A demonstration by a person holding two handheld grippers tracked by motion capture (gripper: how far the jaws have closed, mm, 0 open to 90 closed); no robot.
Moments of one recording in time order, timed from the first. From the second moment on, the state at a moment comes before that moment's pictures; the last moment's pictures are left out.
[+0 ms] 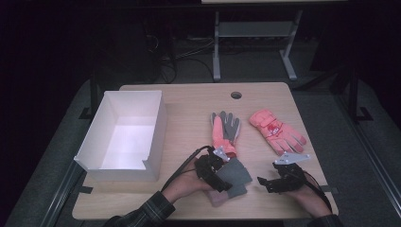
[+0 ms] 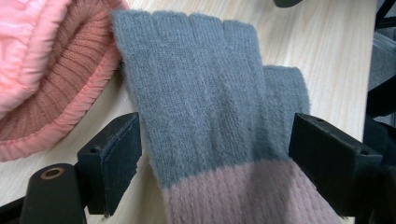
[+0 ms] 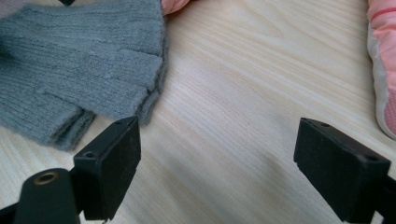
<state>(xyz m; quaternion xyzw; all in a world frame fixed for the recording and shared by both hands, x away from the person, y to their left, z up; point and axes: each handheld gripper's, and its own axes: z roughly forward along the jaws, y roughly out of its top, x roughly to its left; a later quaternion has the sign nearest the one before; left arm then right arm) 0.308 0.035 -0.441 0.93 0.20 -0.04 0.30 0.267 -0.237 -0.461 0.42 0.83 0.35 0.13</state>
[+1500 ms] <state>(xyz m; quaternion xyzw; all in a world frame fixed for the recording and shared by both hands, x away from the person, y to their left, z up) 0.309 0.030 -0.444 0.93 0.19 -0.11 0.31 0.265 -0.236 -0.461 0.42 0.83 0.35 0.13</state>
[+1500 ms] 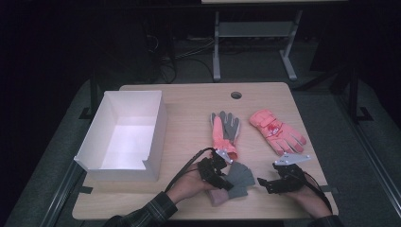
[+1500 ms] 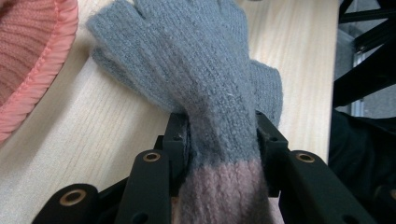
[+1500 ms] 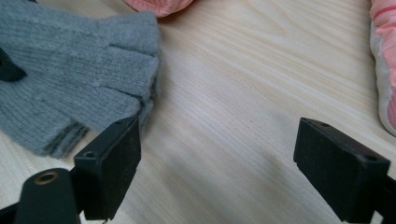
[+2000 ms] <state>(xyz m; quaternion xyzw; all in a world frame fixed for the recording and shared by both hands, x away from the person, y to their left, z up) 0.314 0.048 -0.406 0.92 0.20 -0.10 0.33 0.266 -0.238 -0.462 0.42 0.83 0.36 0.13</state>
